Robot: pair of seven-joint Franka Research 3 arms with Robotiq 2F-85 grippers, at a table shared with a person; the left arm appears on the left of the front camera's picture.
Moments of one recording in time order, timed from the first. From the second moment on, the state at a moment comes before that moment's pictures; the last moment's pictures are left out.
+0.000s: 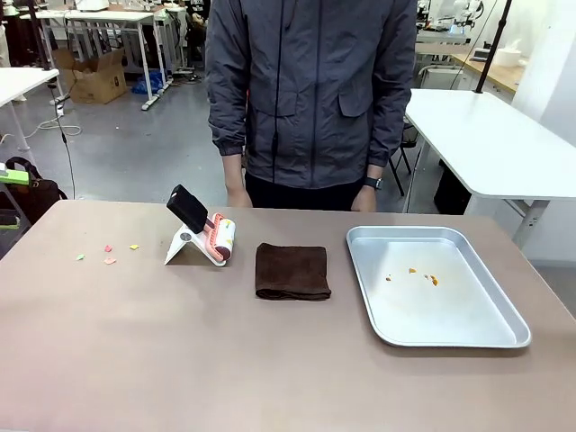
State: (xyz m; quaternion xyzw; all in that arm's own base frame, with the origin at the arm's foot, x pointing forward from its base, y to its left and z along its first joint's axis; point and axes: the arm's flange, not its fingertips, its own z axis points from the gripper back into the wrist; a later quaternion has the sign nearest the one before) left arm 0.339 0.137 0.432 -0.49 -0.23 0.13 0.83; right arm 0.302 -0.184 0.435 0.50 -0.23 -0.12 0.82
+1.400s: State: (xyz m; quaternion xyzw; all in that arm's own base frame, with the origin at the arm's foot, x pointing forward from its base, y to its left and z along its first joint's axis) left arm 0.445 0.000 0.477 -0.37 -0.16 -0.05 0.91; right arm 0.369 0.092 0.499 0.29 -0.20 0.15 0.92
